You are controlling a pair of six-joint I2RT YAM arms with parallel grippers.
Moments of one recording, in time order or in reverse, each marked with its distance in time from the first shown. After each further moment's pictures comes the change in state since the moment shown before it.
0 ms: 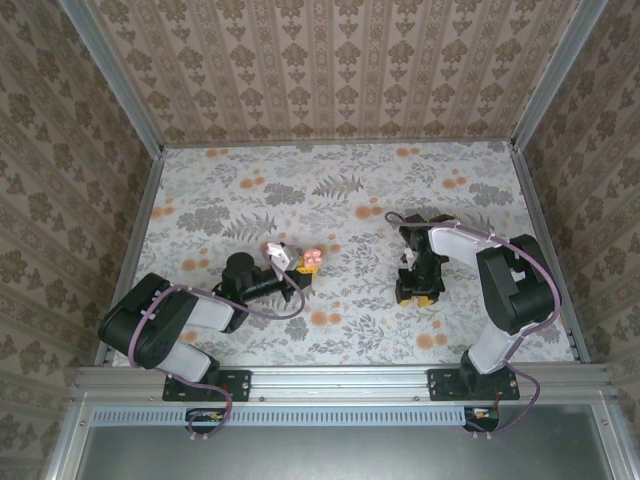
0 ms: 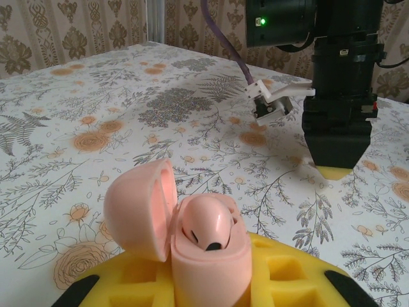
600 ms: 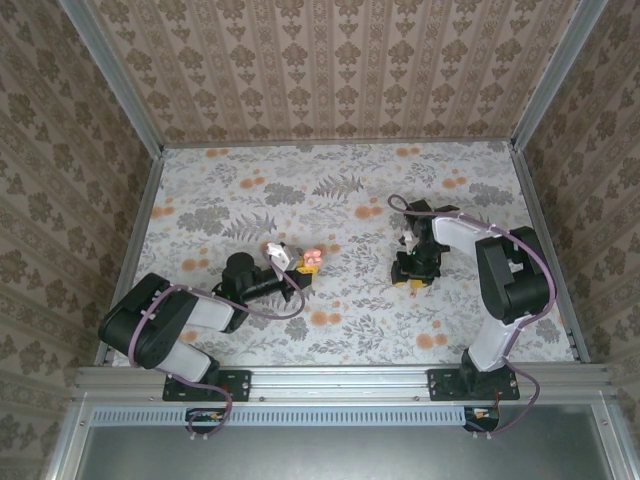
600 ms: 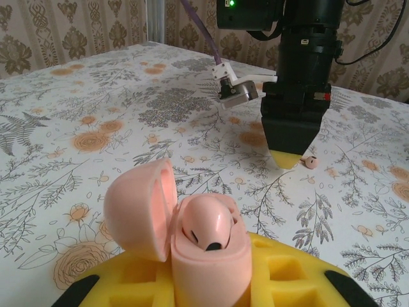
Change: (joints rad) left arm 0.000 0.000 0.000 0.000 0.000 0.000; right arm -0.068 0.063 0.076 0.116 -0.046 -0.050
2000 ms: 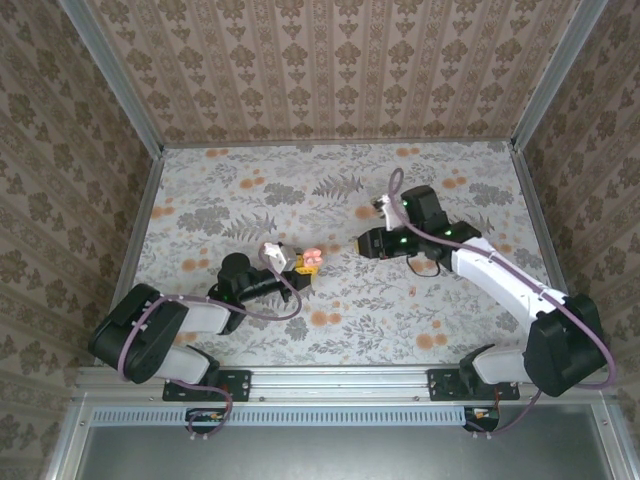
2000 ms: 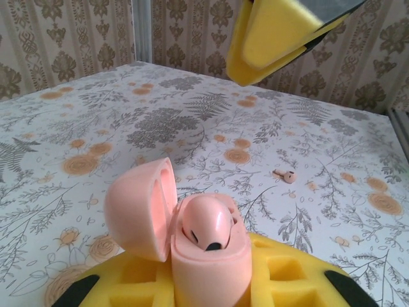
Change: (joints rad) left arm 0.000 -0.089 -0.007 -0.036 0.033 -0.003; right arm 0.137 -0.437 -0.077 0.438 -0.274 0.098
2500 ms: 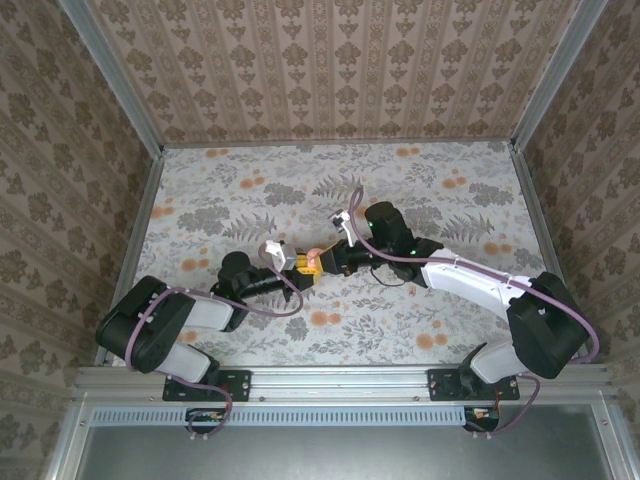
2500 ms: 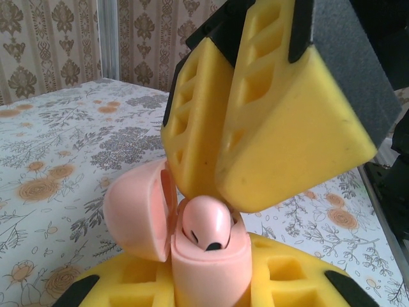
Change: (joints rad) left arm 0.001 0.063 0.020 0.132 0.121 -0.101; right arm 0.267 0.113 -0.081 0.497 -0.090 0.001
